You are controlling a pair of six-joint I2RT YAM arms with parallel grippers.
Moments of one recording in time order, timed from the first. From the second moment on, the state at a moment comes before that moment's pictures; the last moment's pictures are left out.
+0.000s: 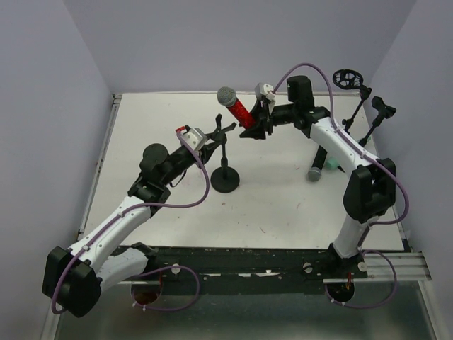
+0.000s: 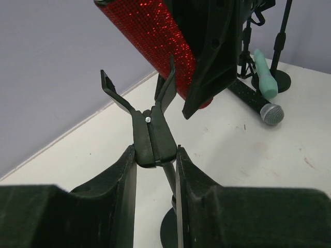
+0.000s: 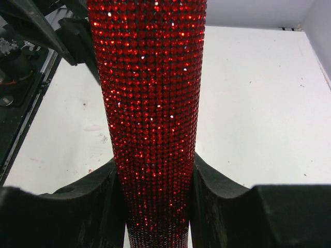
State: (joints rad) left arm -0.50 1.01 0.71 0.41 0.33 0.12; right arm 0.35 1.79 1.57 -0.29 -1.22 -0.56
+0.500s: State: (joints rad) left arm -0.50 1.02 0.71 0.41 0.34 0.10; right arm 0.48 1.92 1.71 -0.41 -1.18 -0.80
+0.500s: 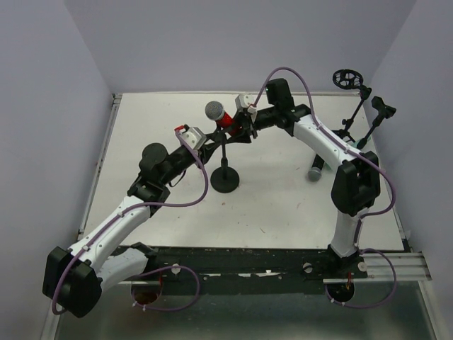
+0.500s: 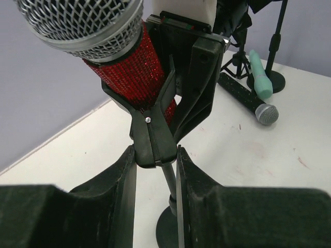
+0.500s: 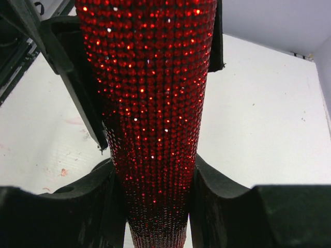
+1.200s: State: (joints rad) left arm -0.50 1.02 0.72 0.39 0.39 0.08; right arm 0.47 1.91 1.69 -0.44 -1.21 -0.95
